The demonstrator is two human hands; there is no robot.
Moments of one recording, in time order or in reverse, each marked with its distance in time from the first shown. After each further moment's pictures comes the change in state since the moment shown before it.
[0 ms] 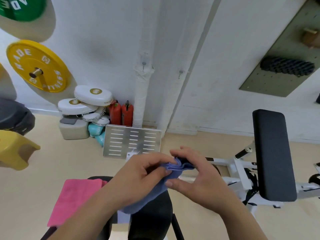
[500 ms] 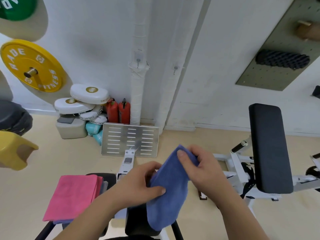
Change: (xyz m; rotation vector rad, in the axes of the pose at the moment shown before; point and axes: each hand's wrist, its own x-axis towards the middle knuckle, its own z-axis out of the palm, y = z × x) left_hand -0.002 -0.054 0.044 0.011 -0.215 -0.232; right_hand -0.006 0.026 -0.011 0.123 0.137 0.159
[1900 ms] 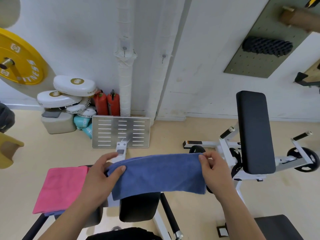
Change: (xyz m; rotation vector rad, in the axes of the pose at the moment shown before) left_hand -0.028 -0.073 0.008 -0.049 0.590 -0.224; right_hand -0.036 0.084 -0.021 -0.008 0.341 0.374
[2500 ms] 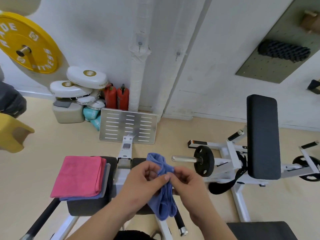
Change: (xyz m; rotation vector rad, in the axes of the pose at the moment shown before) left_hand -0.045 0.048 0.022 -0.343 -0.275 -0.183; right_hand -0.078 -0.035 0.078 0.324 -0.372 0.128
